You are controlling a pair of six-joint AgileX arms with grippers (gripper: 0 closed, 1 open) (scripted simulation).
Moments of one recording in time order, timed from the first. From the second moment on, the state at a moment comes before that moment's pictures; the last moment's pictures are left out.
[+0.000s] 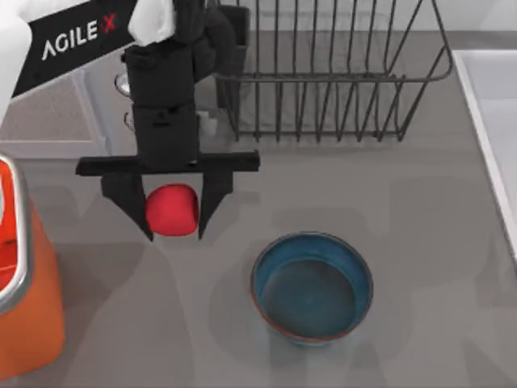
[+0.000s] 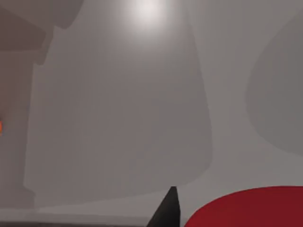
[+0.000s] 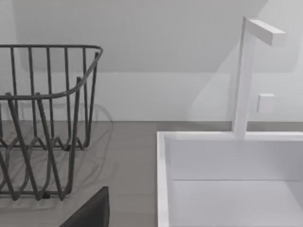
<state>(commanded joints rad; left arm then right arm) -0.49 2.16 1.84 -1.58 0.17 -0.49 0.00 0.00 0.00 0.00 0.00 0.00</state>
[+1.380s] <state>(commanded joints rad) 0.22 1.64 1.39 -1.44 0.09 -1.32 0.00 0.00 0.00 0.00 0.00 0.00</state>
